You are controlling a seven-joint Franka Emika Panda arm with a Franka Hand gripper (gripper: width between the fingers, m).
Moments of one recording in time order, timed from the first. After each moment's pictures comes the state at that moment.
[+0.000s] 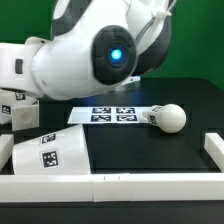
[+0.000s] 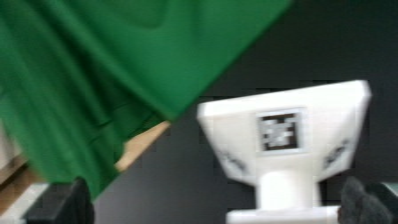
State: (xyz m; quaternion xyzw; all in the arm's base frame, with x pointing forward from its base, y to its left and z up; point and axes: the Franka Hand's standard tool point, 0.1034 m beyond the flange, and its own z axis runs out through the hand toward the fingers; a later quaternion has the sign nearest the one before) arm 0.444 -0.202 0.092 0.80 0.13 -0.53 0.25
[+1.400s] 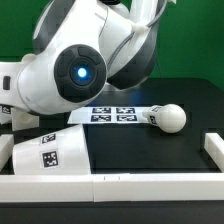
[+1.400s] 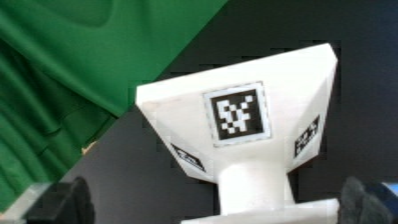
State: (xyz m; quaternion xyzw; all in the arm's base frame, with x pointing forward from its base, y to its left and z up) arm 0.425 -0.205 0.062 0.81 0.11 -0.53 0.22
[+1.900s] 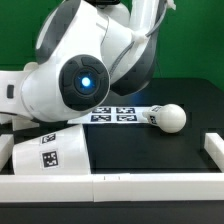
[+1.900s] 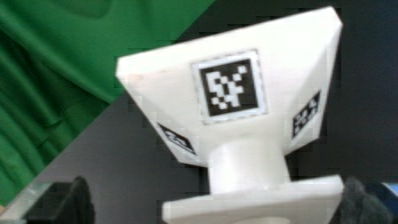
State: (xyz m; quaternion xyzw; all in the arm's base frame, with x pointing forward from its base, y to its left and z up) arm 0.420 -0.203 0.045 0.81 0.11 -0.52 0.22
